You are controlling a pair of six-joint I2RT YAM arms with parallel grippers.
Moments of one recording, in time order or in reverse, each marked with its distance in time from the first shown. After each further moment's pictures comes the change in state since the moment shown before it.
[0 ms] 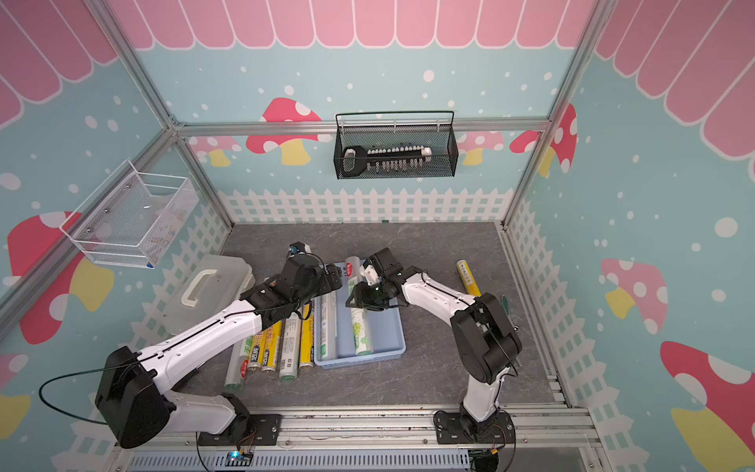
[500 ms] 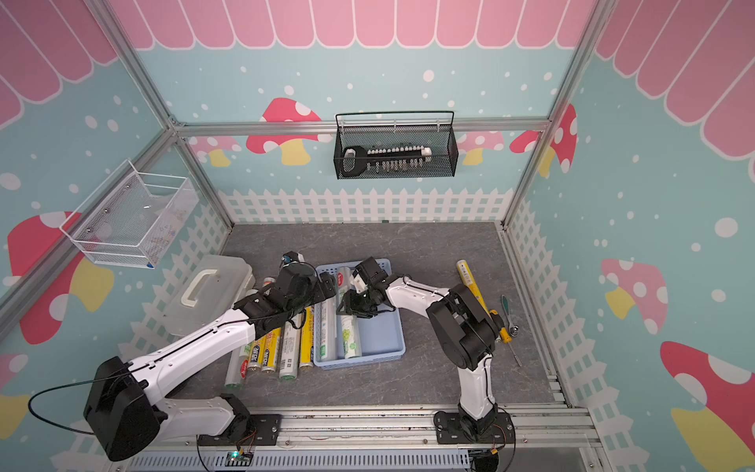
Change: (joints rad) left arm 0.005 -0.077 -0.106 -0.002 0.001 -0.037; right arm 0.061 0.154 0.027 0.097 0.004 0.069
